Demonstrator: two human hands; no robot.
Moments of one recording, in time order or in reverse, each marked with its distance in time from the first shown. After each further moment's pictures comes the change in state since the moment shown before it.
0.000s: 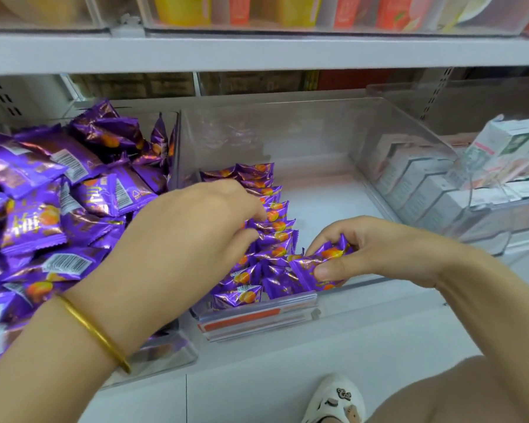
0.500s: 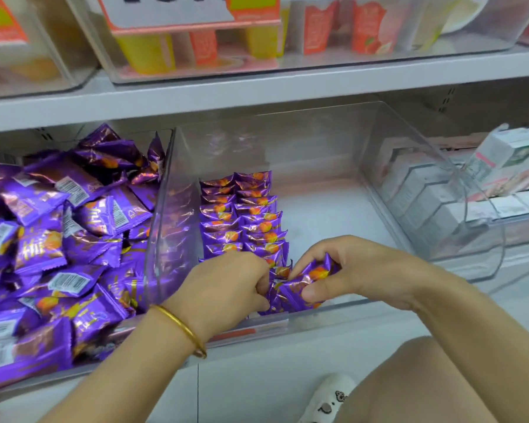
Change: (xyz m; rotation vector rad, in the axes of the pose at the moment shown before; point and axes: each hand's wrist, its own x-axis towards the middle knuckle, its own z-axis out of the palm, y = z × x) left_hand 0.023 0.027 0.042 -0.148 -0.452 -0.220; right_hand 0.003 0.008 -0.013 0.163 -0.093 -0.002
